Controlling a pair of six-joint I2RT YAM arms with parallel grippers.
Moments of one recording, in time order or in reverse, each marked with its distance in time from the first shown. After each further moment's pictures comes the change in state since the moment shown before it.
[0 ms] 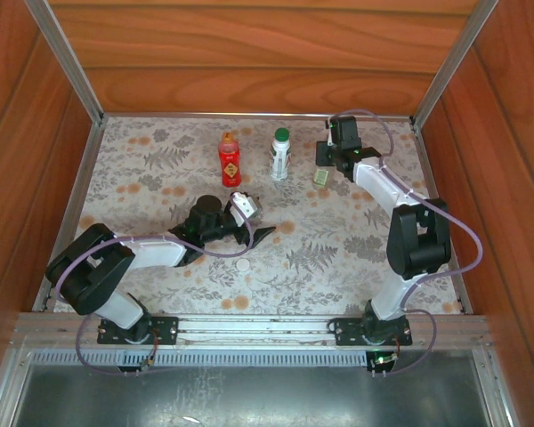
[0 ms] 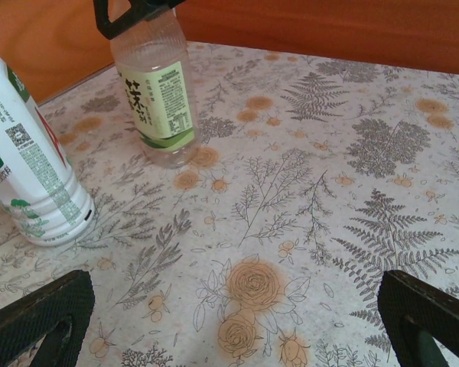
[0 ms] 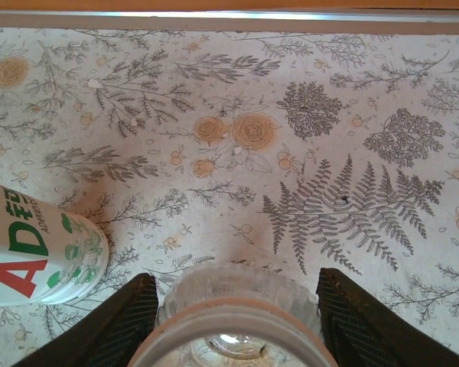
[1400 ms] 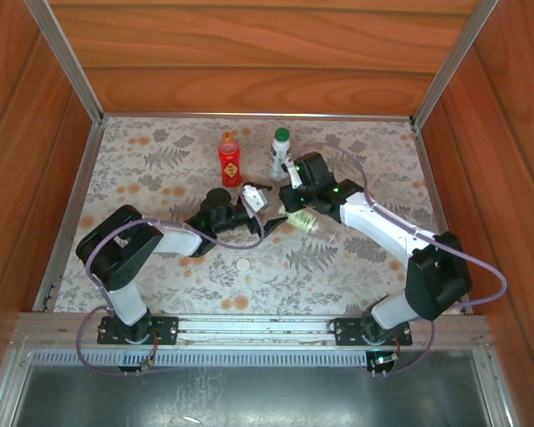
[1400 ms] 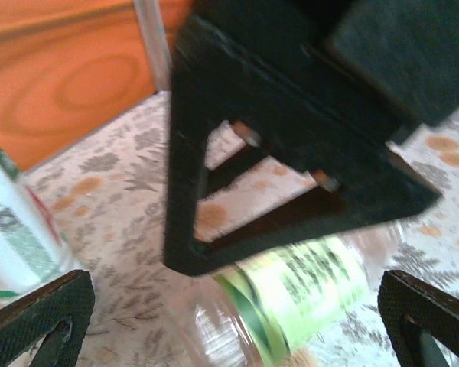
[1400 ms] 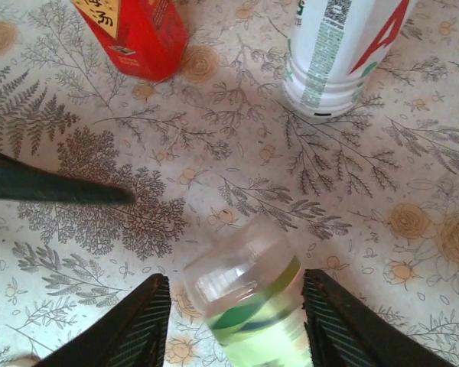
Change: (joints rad) left arm 0.007 0.225 0.117 0.217 0.082 0.050; right arm 0.330 -0.279 -0.266 -0.110 -0.105 0.008
